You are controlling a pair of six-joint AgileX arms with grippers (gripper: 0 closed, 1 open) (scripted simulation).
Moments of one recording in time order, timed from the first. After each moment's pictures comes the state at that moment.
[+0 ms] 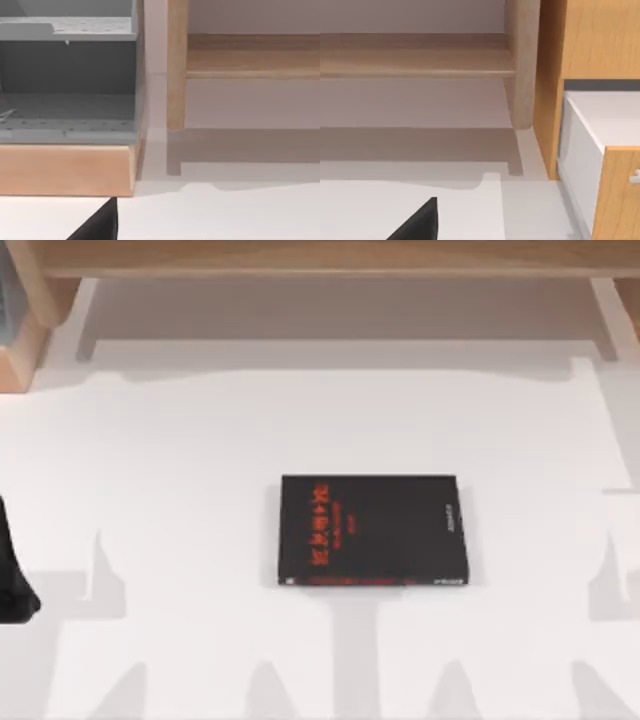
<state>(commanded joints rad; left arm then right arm) 0.00 0.00 0.00 0.00 0.00 0.00 0.00 0.00 0.00 0.00 0.00 0.00</state>
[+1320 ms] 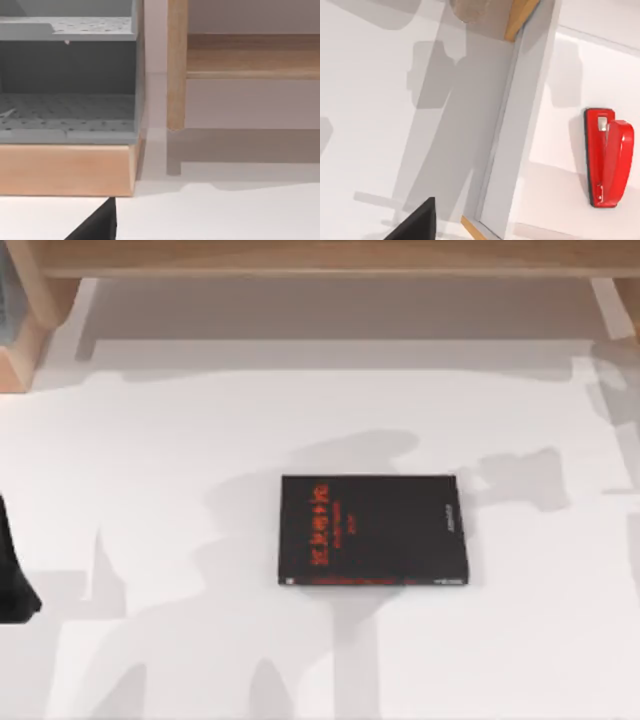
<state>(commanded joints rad) 0.00 0.00 0.00 0.00 0.00 0.00 -0.19 1.73 1.72 -1.00 -0.07 -0.43</state>
